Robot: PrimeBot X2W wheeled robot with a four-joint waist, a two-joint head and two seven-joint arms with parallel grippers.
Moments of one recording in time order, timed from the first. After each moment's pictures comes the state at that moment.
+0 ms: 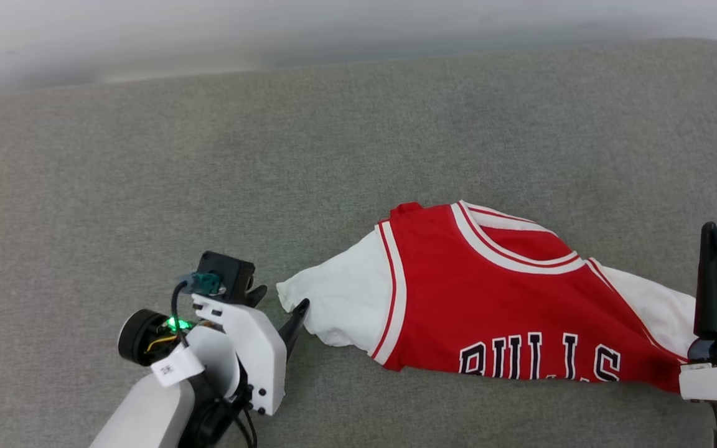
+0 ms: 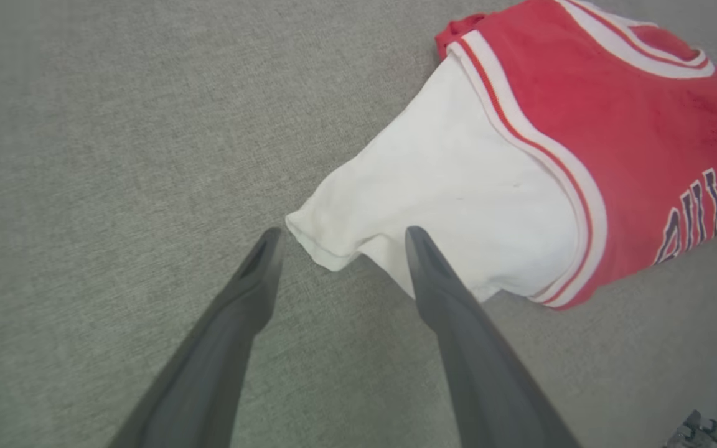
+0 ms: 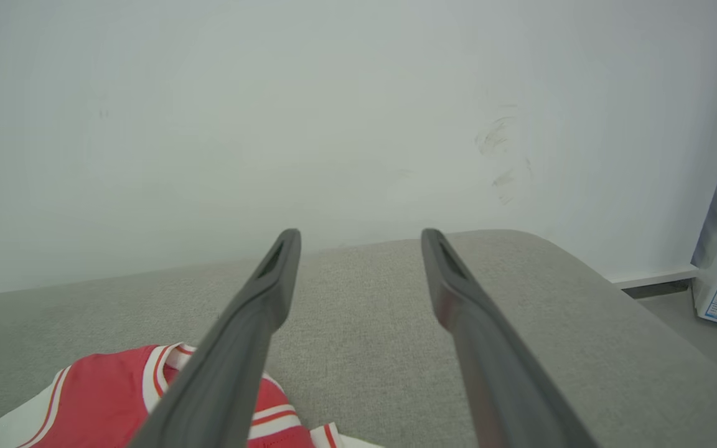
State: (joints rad) left arm -0.25 0.34 -0.40 -0.02 -0.49 0.01 0.46; right arm -0.03 -0.18 -0.15 -0.08 0.31 0.13 -0.26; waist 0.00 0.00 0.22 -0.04
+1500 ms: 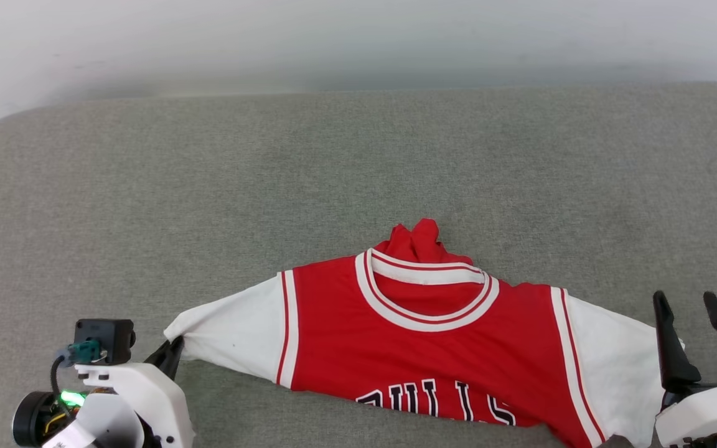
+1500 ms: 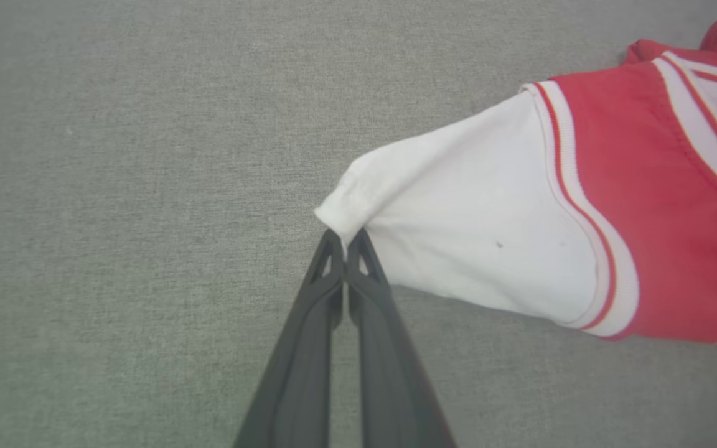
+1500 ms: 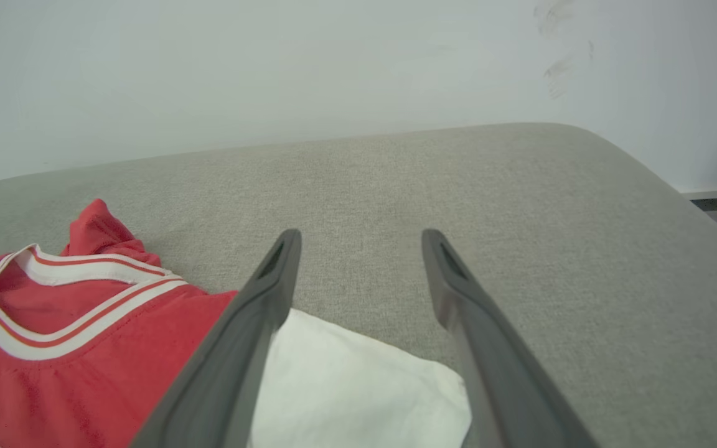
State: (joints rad) left arm -0.06 0.47 -0.26 0.03 -0.54 0.13 0.31; right arm 0.04 -0.16 -0.14 -0.01 0.26 0.13 -0.08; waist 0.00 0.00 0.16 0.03
